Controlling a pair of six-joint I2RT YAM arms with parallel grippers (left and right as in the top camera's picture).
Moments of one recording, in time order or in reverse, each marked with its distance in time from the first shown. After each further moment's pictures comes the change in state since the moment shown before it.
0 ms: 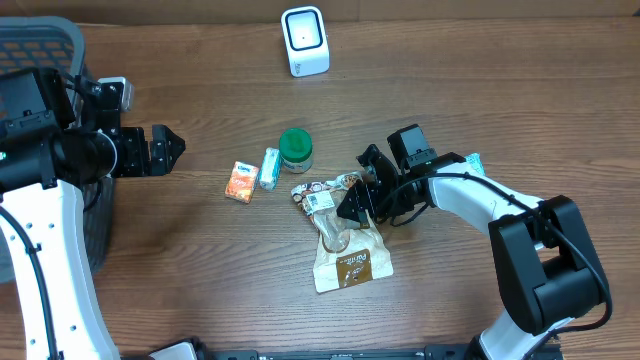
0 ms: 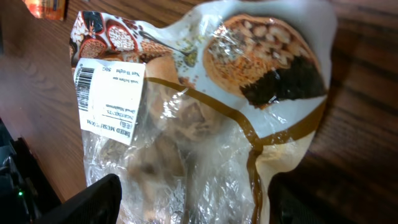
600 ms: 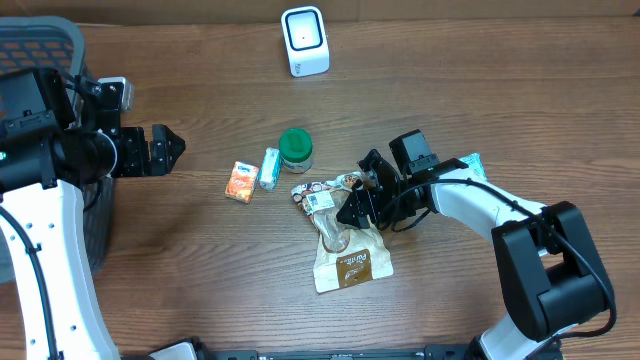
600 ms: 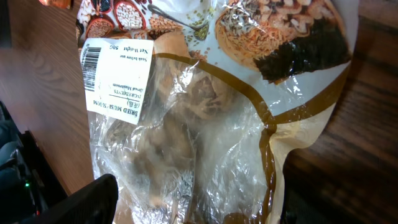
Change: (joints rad) left arm 0.000 0.000 0.000 0.000 0.000 0.000; right arm 0.002 -0.028 -0.047 0.023 -0.025 0.001
